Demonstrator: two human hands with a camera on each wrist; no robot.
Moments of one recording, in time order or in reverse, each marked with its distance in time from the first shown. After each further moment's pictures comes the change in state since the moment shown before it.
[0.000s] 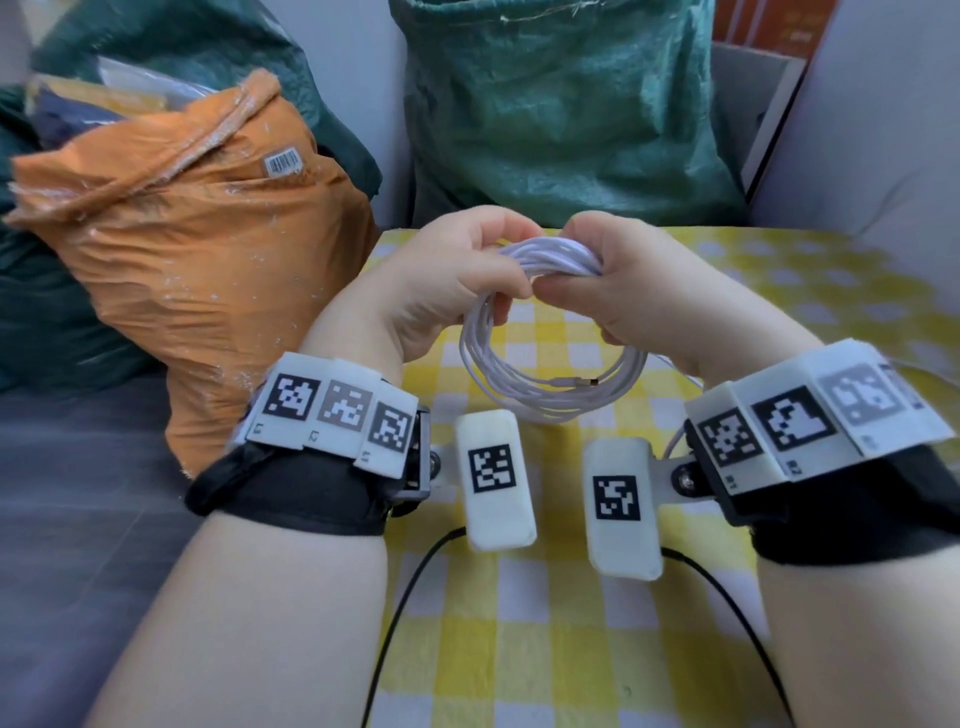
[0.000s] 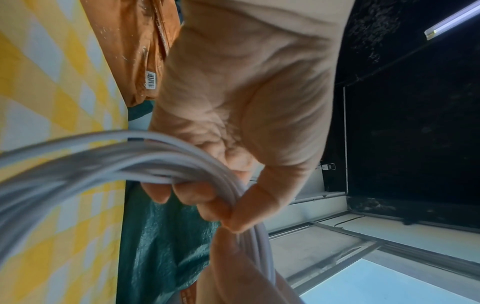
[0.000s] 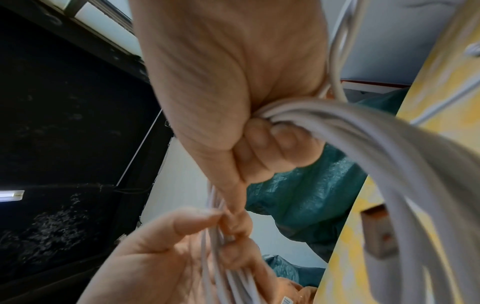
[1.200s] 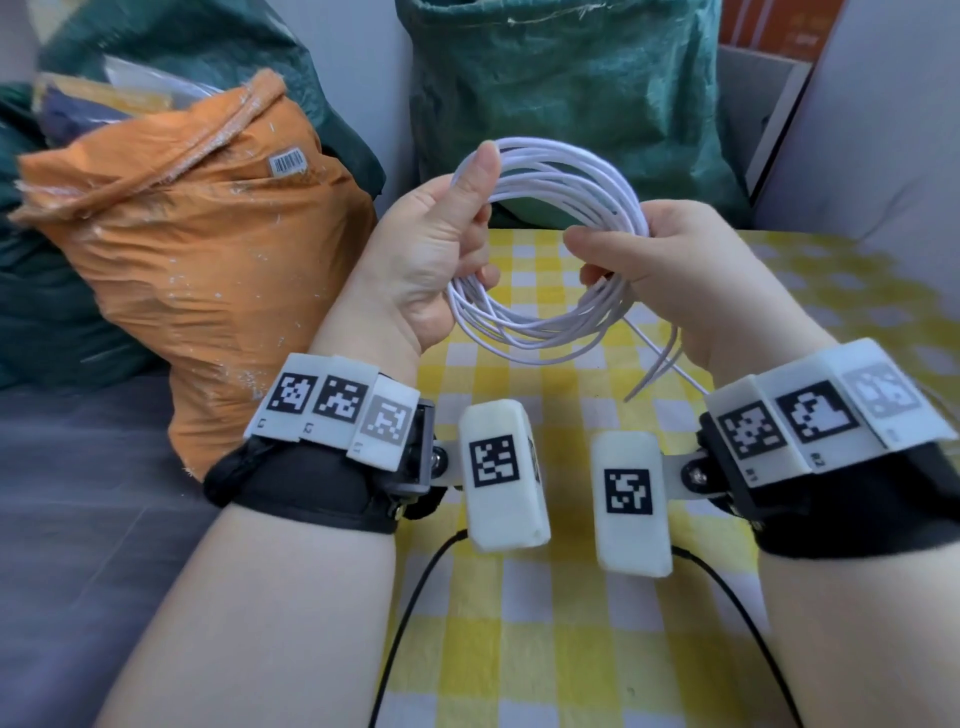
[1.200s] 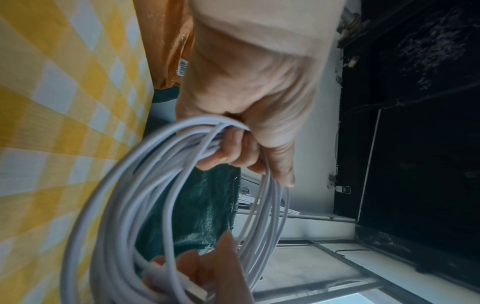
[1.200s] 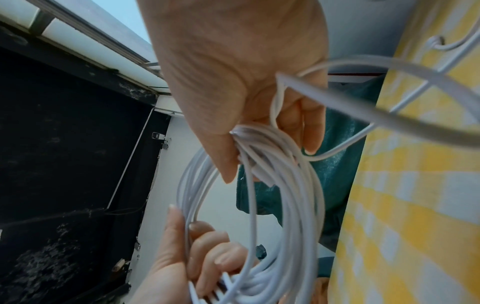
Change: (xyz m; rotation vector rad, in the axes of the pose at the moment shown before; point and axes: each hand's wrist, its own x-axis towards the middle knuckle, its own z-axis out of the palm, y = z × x) left_hand 0.006 0.003 0.000 -0.550 0.285 0.068; right_hand 0.004 0.011 -0.007 0.336 0.203 0.122
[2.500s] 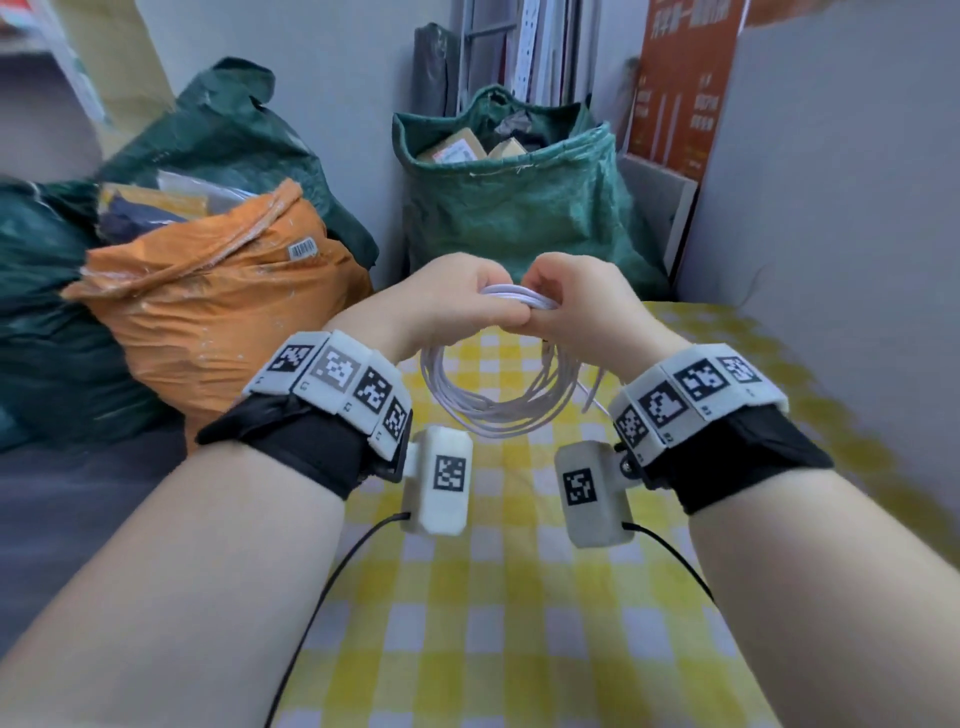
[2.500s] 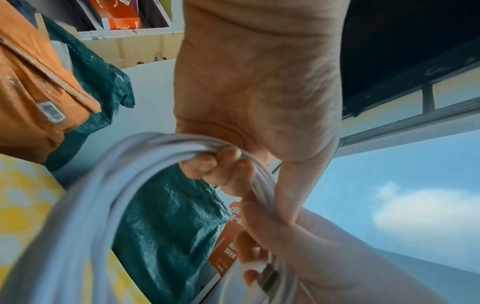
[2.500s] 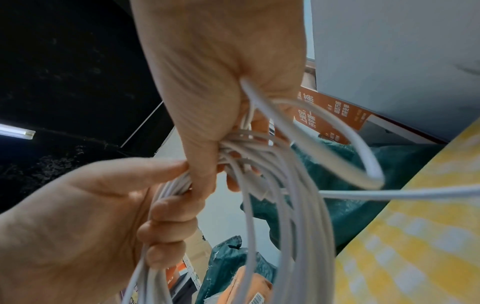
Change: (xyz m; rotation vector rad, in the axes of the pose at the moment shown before) left_hand -0.049 0.075 0.047 1.120 -0.336 0.074; right_hand -0.037 -0.057 -0.028 -0.484 -0.022 -0.301
